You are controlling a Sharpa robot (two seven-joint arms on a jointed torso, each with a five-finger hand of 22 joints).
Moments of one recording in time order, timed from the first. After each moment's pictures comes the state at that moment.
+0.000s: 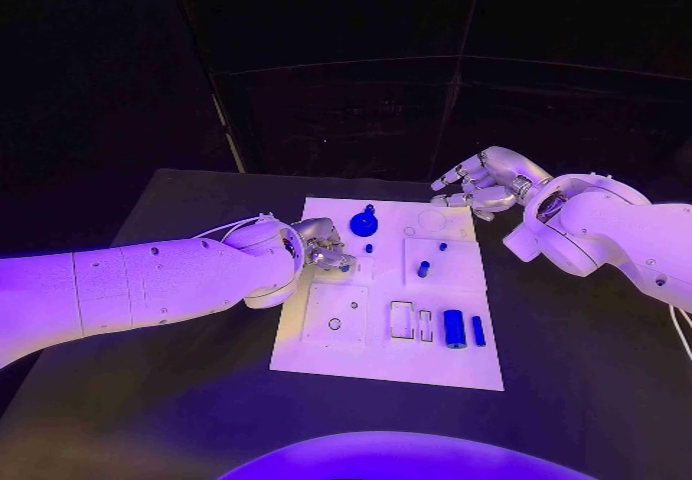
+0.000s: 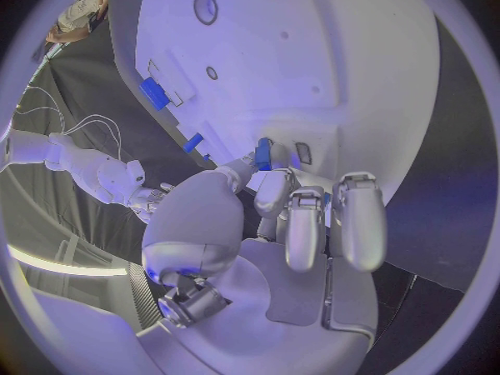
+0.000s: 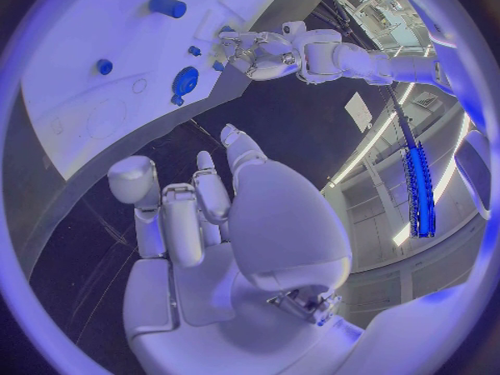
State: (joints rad) left arm 1.24 -0.73 -0.20 1.52 -1.16 -0.27 -0.47; left_hand 1.08 -0.02 0.46 0.01 0.04 0.89 0.03 0.63 0.72 1.37 -0.04 1.22 1.16 1.47 -0.10 1.57 1.31 0.07 1.47 0.01 1.41 1.31; right arm 1.29 -0.81 -0.03 1.46 -0.91 -0.28 0.00; right_hand 1.37 -0.03 0.02 0.07 0.32 0.92 0.16 0.11 0.07 1.34 0.07 1.28 1.26 1.47 0.01 1.48 1.31 0.11 1.21 0.11 1.29 0.90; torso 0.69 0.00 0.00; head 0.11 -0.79
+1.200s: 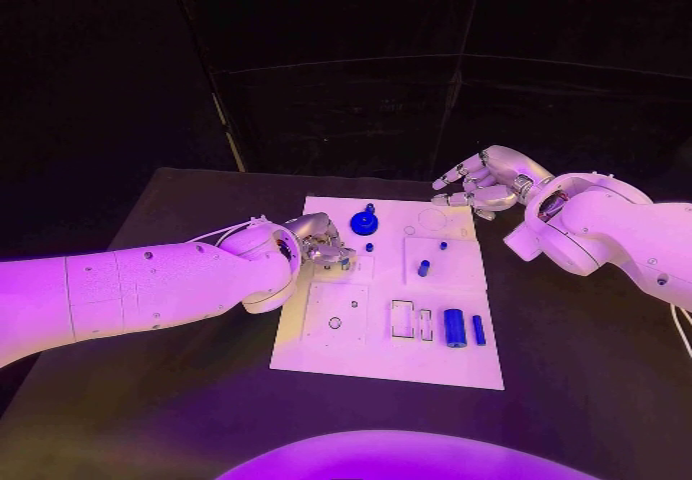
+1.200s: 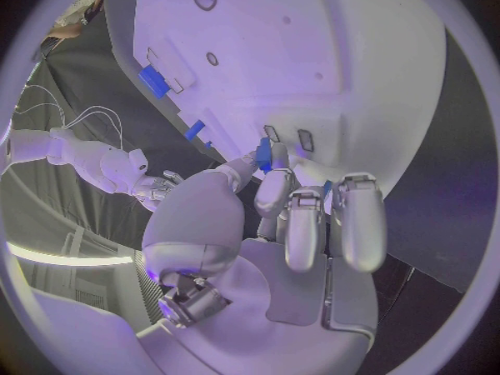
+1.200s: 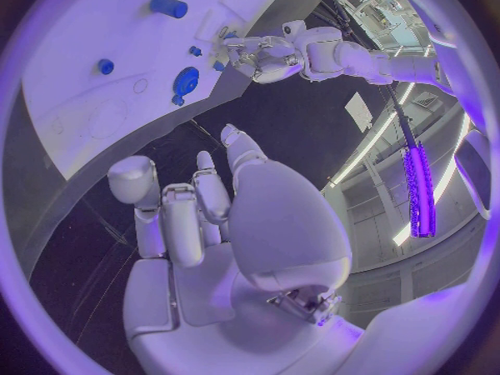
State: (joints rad) left arm 1.23 -0.76 -0.20 1.55 -1.16 -0.40 -0.45; left_hand 1.08 -0.02 0.47 0.01 0.04 0.90 0.03 0.64 0.72 1.37 -0.05 1.21 1.16 1.47 -0.10 1.57 1.31 0.07 1.47 0.01 1.42 1.31; right arm 1.29 -0.81 -0.03 1.46 -0.91 -0.28 0.00; right_hand 1.37 -0.03 0.02 0.07 0.32 0.92 0.16 0.11 0.07 1.34 0.07 1.28 1.26 1.47 0.01 1.48 1.31 0.11 1.21 0.11 1.29 0.90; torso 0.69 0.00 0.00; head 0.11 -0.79
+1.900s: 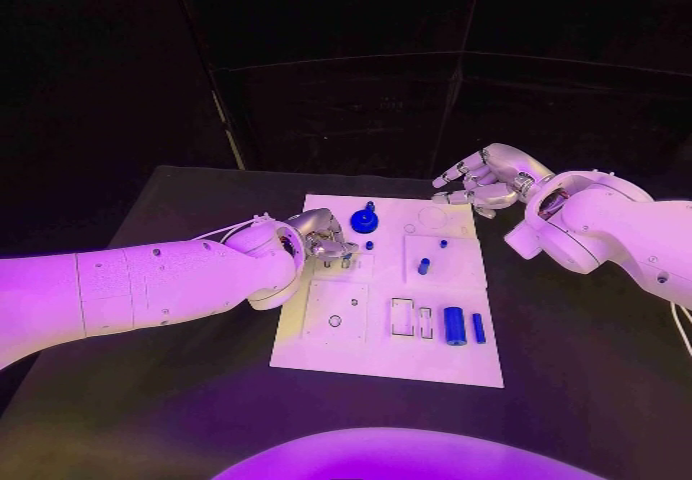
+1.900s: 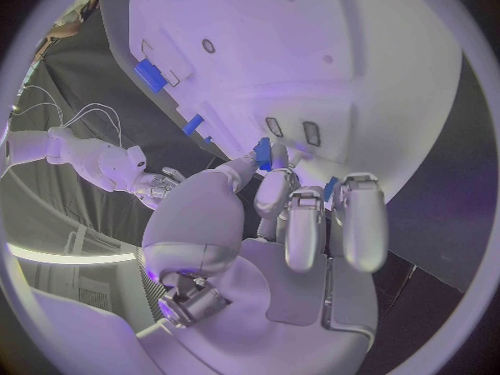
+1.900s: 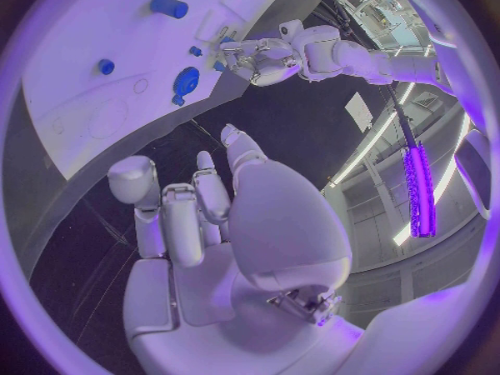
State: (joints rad) left arm 1.23 -0.73 -0.20 1.51 -1.16 -0.42 -0.44; left_hand 1.08 -0.02 0.47 0.01 0.04 0.90 0.03 0.64 0.72 1.37 -0.05 1.22 1.16 1.47 -0.10 1.57 1.31 0.05 1.47 0.01 1.42 1.31; right arm 1.29 -0.81 -0.03 1.46 -0.91 -0.28 0.00; right_hand 1.37 -0.03 0.02 0.07 0.33 0.92 0.16 0.11 0.07 1.34 0.07 1.28 1.26 1.47 0.01 1.48 1.31 0.11 1.21 0.11 1.29 0.90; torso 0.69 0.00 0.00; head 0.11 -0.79
